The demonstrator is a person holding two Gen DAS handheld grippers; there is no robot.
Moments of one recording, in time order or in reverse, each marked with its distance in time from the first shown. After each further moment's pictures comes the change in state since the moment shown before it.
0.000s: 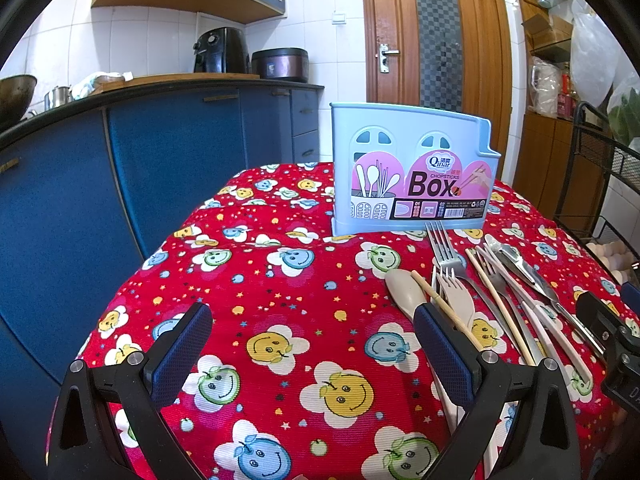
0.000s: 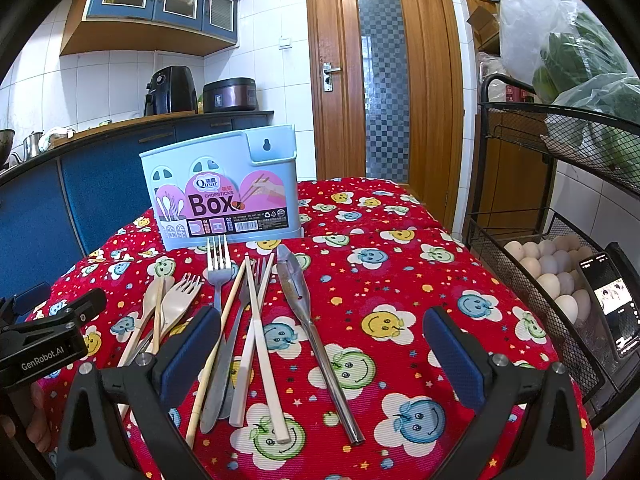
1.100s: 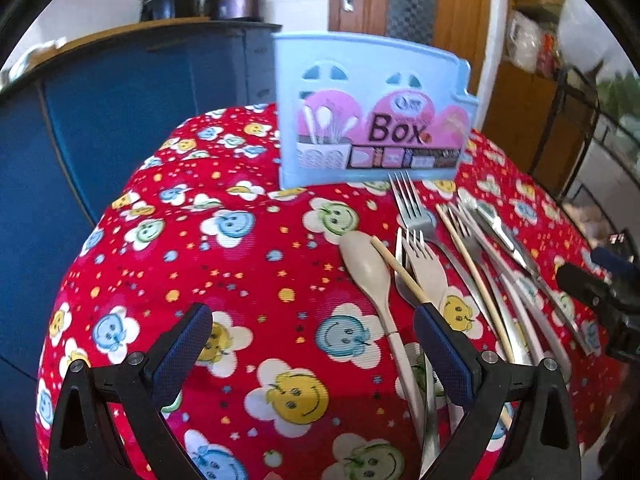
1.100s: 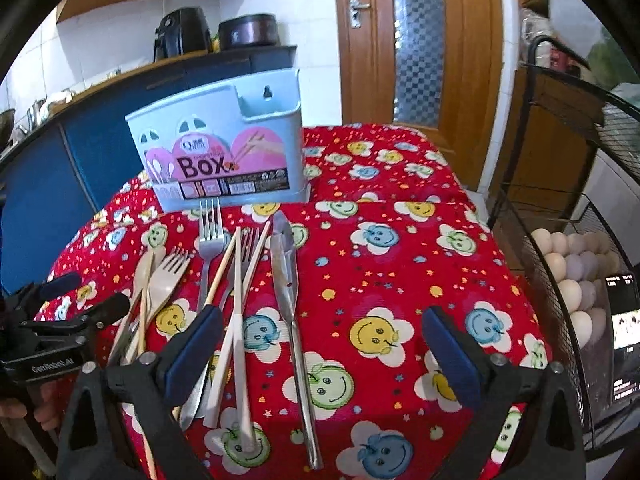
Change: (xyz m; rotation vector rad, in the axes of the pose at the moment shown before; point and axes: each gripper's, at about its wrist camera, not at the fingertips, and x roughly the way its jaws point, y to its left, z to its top) left arm 0.038 -0.030 0.011 0.070 0.271 -0.141; right arm 0.040 -0.019 0.031 -0.072 0.294 0.095
